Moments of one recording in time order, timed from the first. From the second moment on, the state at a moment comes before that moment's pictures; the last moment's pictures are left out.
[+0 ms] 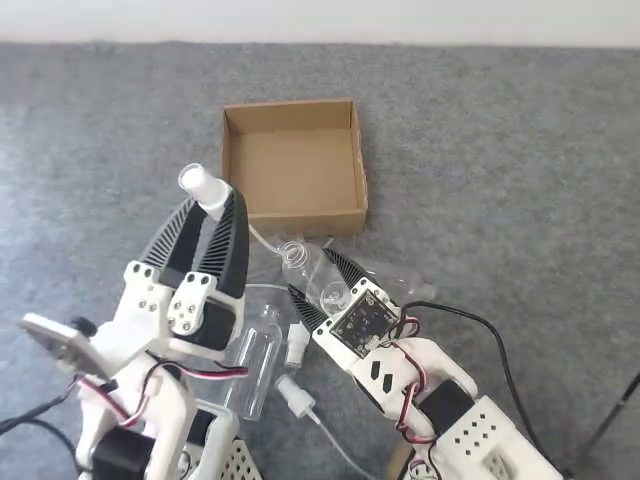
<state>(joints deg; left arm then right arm) 10.9 -103.3 66.2 42.7 23.5 -44.7 -81.0 95.4 10.8 13.5</state>
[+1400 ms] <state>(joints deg) 15.8 -103.3 74.6 52.4 16.5 -44.7 -81.0 95.4 10.8 13.5</state>
